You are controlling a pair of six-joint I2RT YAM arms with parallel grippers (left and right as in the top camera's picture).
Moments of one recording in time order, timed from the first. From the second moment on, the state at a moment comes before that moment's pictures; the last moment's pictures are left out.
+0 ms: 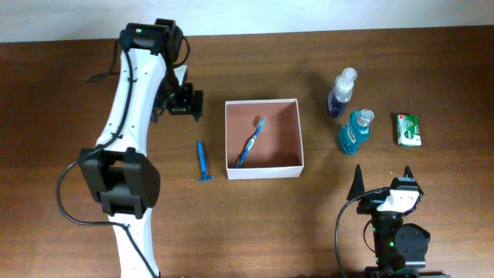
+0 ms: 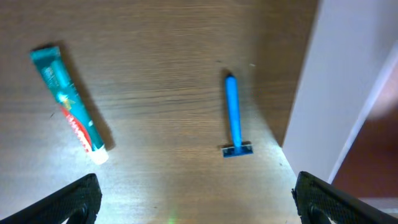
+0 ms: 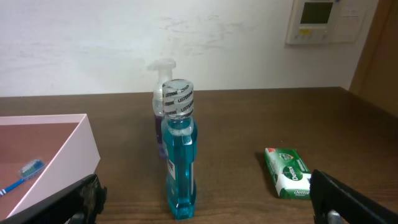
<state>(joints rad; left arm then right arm) -0.16 2.25 2.29 -1.69 0.02 -0.16 -0.05 0.01 0.01 -0.07 0.06 0.00</state>
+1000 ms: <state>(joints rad) -0.19 1.66 1.47 -1.22 0.05 -0.27 -0.05 0.01 0.01 -0.07 0.06 0.00</state>
